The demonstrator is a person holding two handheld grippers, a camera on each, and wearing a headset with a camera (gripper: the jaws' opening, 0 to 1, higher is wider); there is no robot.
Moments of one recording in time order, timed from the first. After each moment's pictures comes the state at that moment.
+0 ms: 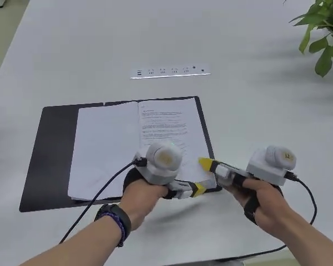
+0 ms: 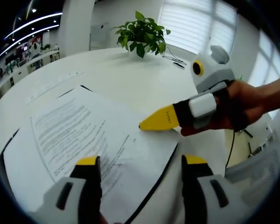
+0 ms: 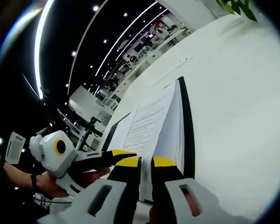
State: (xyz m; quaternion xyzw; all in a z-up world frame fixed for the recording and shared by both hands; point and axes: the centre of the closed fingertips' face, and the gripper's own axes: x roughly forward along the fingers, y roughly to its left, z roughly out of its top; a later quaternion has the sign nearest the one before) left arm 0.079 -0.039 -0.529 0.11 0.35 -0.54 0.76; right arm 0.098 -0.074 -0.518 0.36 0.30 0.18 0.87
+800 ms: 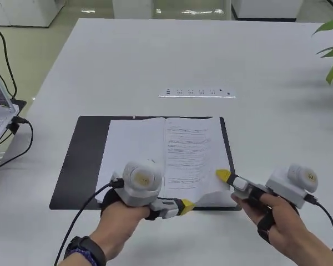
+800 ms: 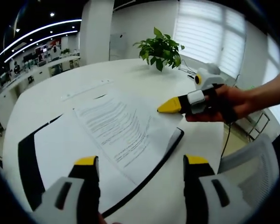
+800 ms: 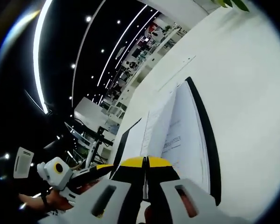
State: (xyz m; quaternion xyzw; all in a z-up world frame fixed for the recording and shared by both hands) left arm 0.084 0.064 -0.481 0.09 0.31 -0.47 0.82; right arm 0.111 -0.047 -0.484 0.42 0.27 0.18 0.85
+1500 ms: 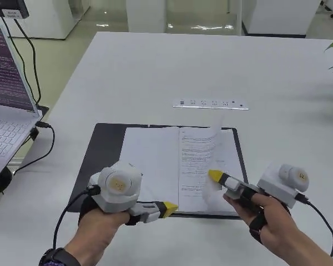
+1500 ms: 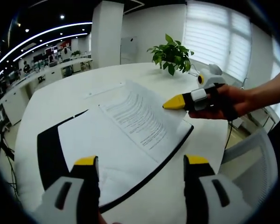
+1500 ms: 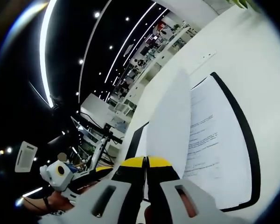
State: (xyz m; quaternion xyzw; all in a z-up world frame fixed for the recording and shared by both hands) left arm 0.090 0.140 -0.462 0.09 0.30 -0.43 0.85; right arm 0.124 0.011 -0.464 0.41 0.26 0.21 0.85
